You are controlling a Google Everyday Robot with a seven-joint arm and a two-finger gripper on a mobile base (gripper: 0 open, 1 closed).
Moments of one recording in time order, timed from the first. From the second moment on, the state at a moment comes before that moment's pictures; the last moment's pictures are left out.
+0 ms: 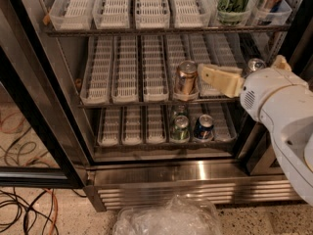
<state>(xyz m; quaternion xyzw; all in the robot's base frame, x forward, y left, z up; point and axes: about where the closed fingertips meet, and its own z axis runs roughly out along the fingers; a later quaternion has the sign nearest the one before) 0.526 -0.178 0.975 -0.07 0.74 0.04 0.67</state>
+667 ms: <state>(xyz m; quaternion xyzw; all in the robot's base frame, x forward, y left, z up) 0.518 -0.222 0.963 0.01 0.71 0.00 0.70</state>
